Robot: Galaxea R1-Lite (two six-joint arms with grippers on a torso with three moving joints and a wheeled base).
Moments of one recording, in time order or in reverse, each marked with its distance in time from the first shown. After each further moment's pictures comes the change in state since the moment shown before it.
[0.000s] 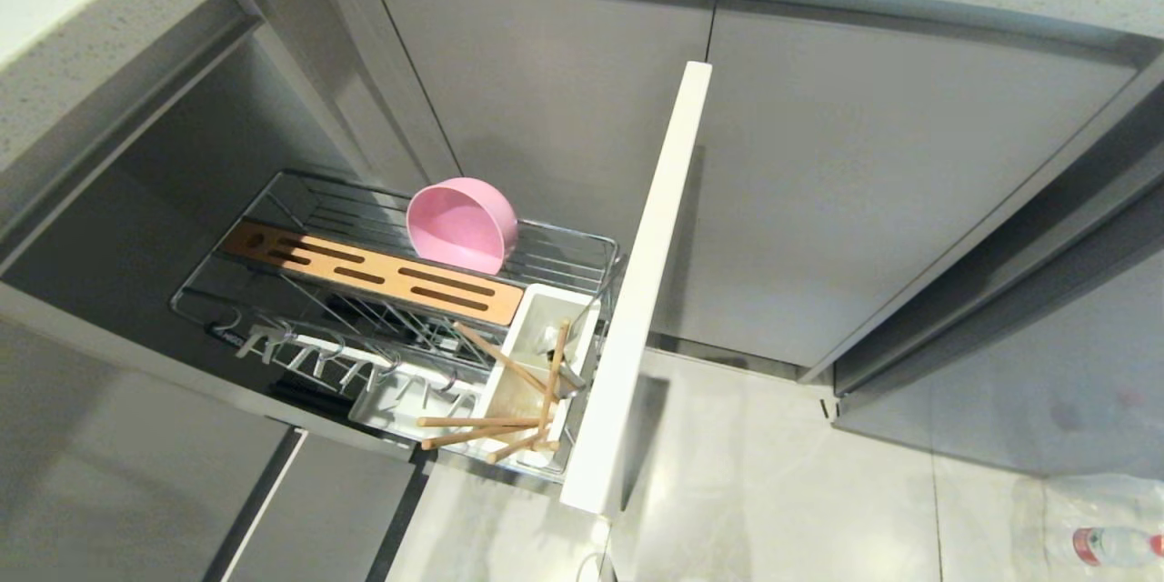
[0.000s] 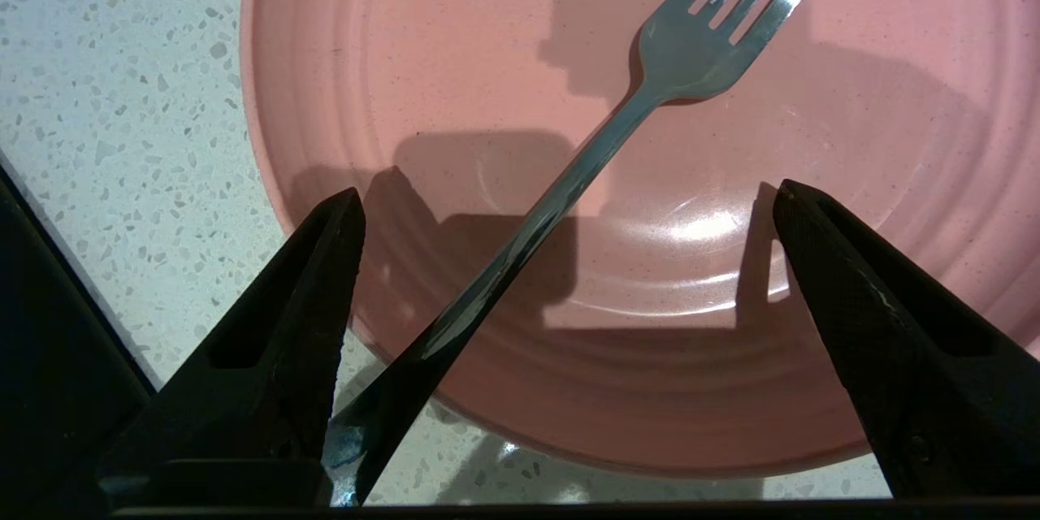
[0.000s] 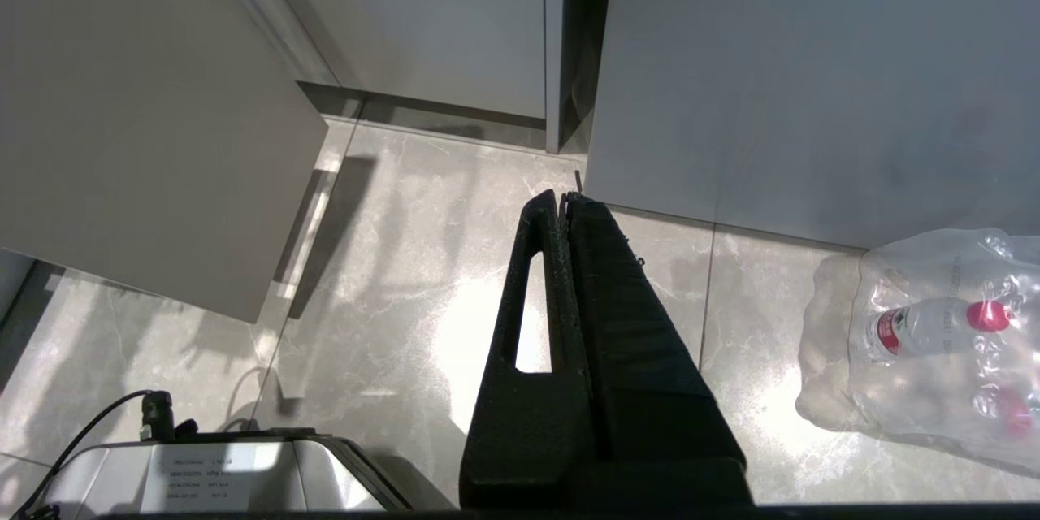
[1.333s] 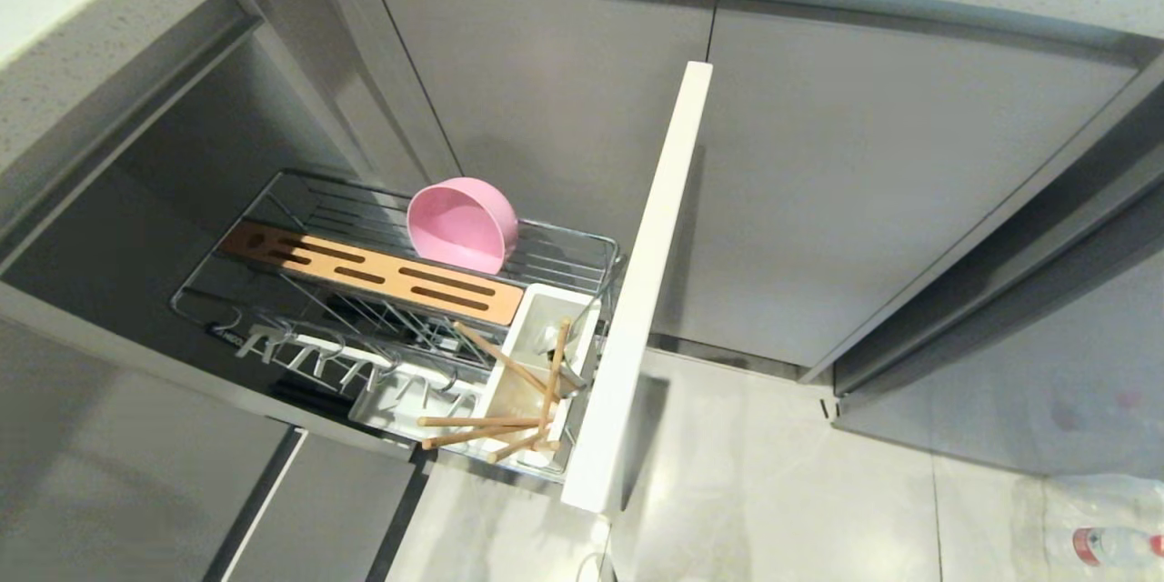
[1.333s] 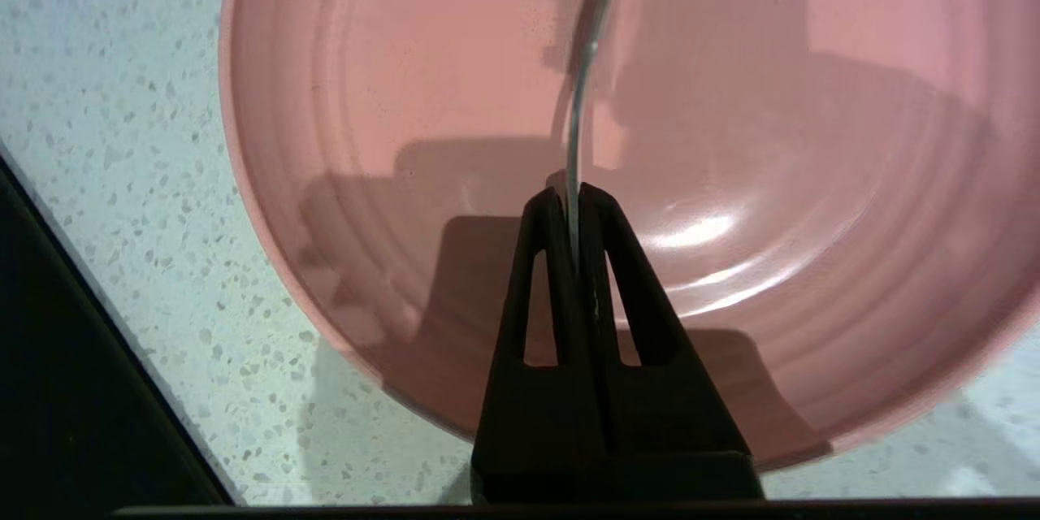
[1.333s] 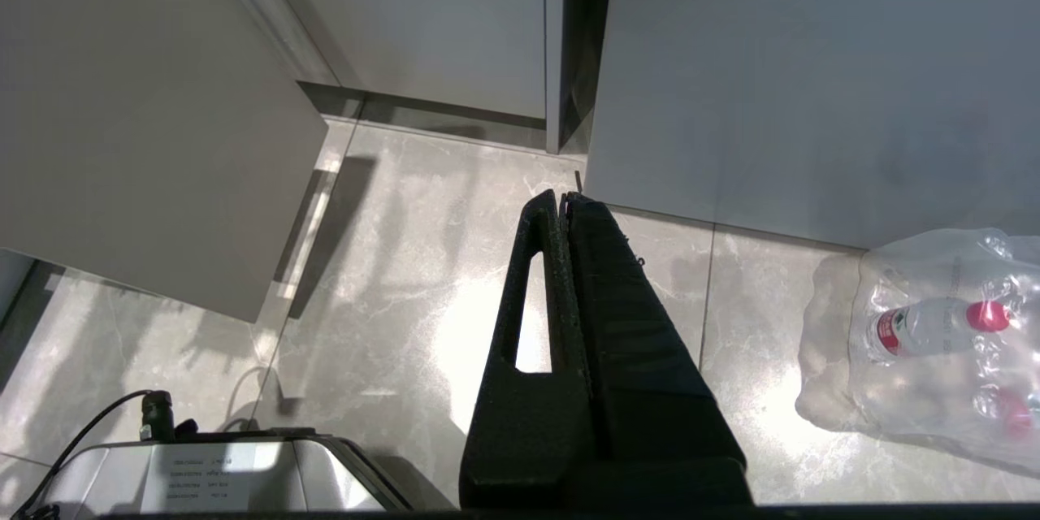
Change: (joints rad) left arm 0.003 -0.003 -0.003 -0.008 -0.001 -0.006; right arm 0.000 0.000 0.000 0.000 0.000 0.000
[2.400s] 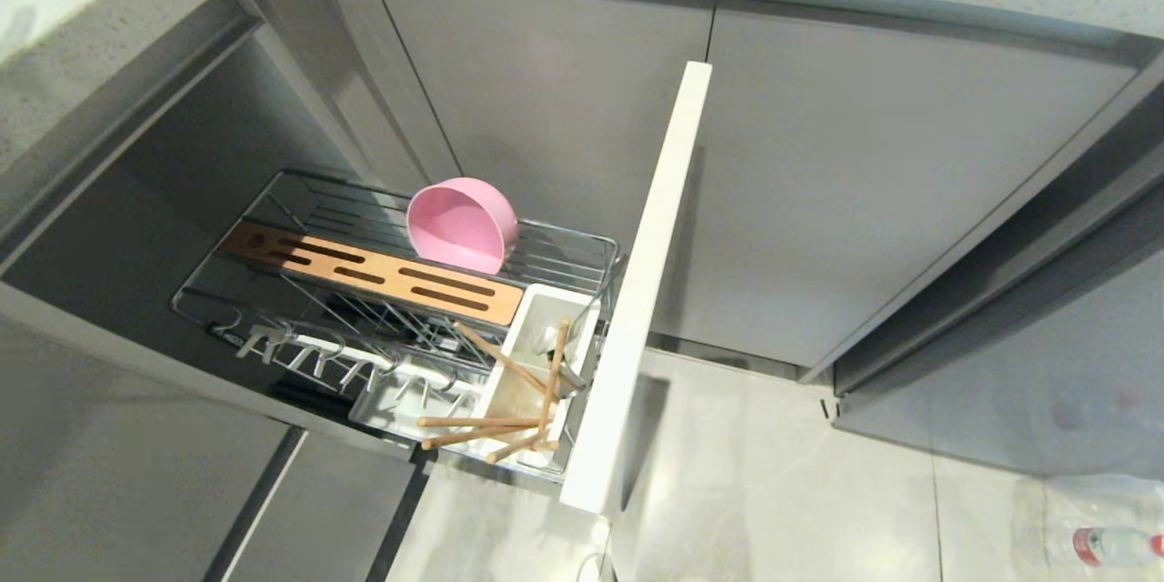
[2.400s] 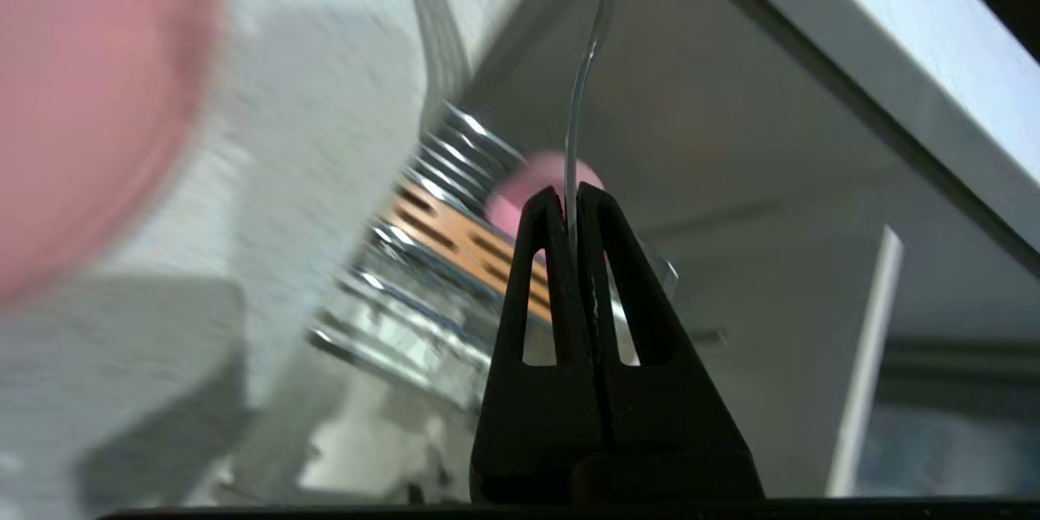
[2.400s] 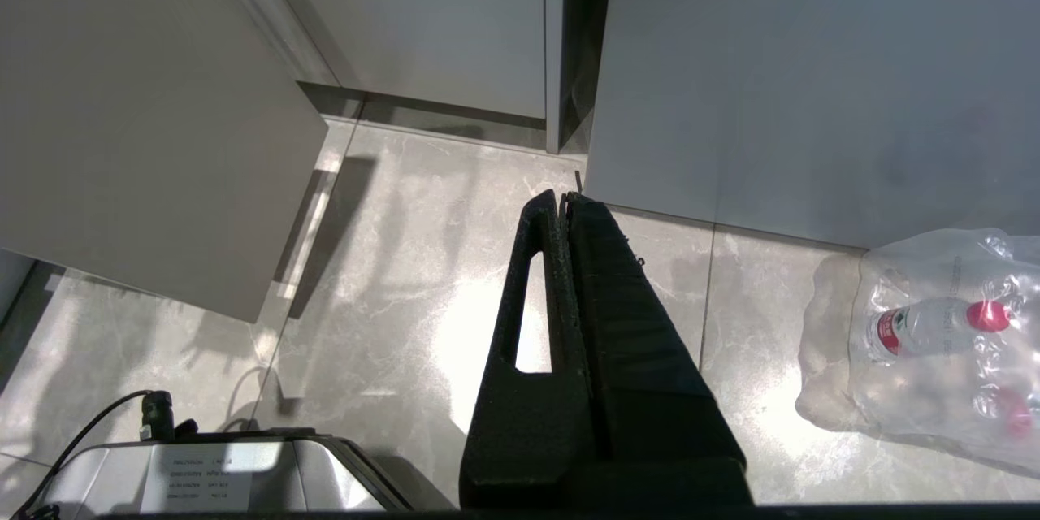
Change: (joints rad) left arm -0.654 -0.205 0.047 -0.127 -0.006 -0.388; right arm 0.000 0.000 0.000 0.000 0.000 0.000
